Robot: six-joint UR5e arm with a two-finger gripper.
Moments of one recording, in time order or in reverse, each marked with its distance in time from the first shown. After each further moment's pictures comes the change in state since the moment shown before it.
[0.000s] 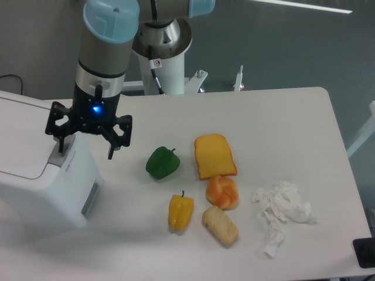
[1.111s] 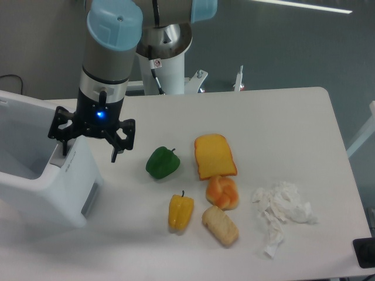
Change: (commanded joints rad) arm 0.041 -0.003 0.026 0.002 -0.005 0.002
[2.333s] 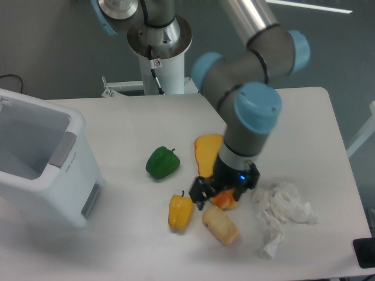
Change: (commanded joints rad) arm 0.316 -0.405 0.121 0.113 0.117 0.044
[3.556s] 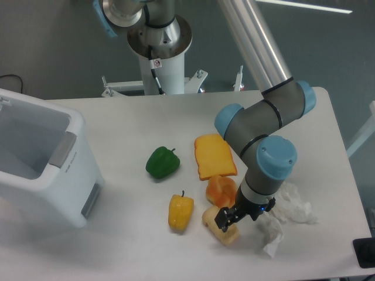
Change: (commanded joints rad) arm 0.000 -0.100 -0.054 0.114 0.049 -0.034
